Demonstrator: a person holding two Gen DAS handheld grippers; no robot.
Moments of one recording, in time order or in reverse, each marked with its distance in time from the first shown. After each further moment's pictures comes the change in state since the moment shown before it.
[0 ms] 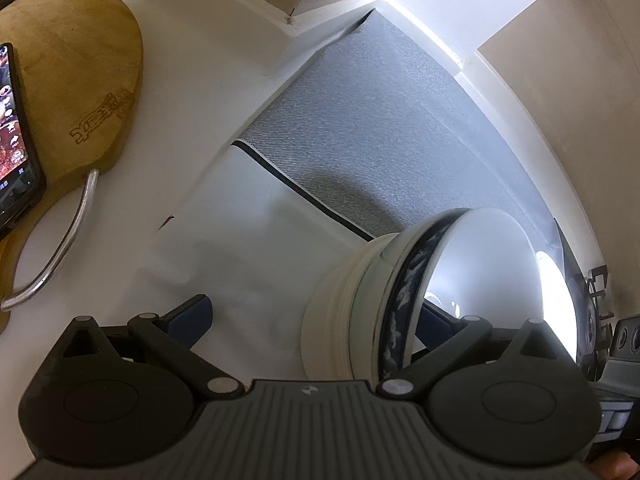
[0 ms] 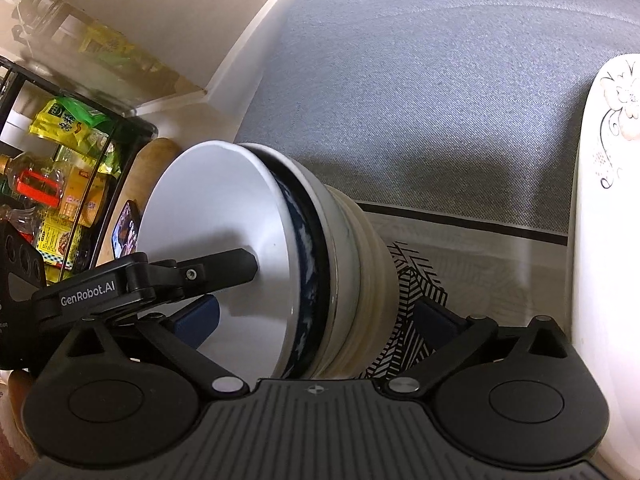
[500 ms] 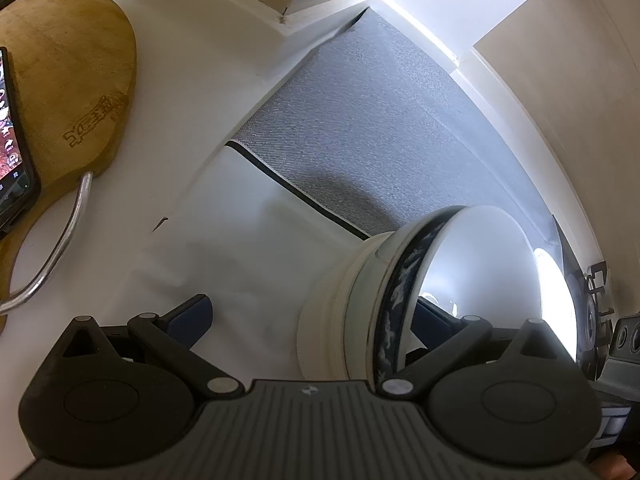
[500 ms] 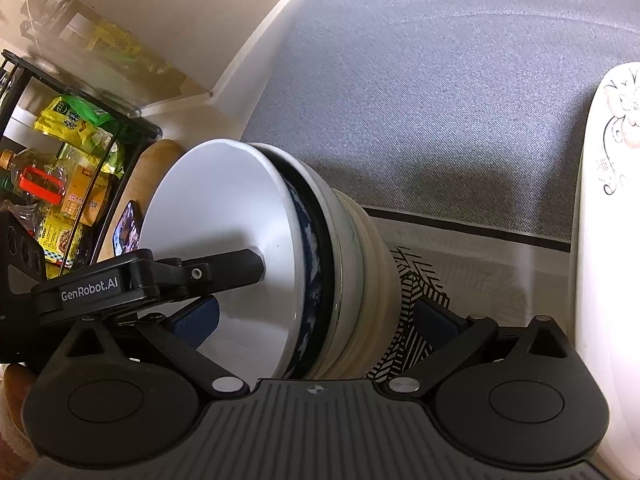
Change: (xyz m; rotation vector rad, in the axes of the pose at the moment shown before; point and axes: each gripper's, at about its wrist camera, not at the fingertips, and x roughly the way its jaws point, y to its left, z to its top) left arm 0.001 -0.005 -0.002 0.002 -0.003 0.000; right arm -0.002 0.001 -0.005 -0.019 -0.026 0.001
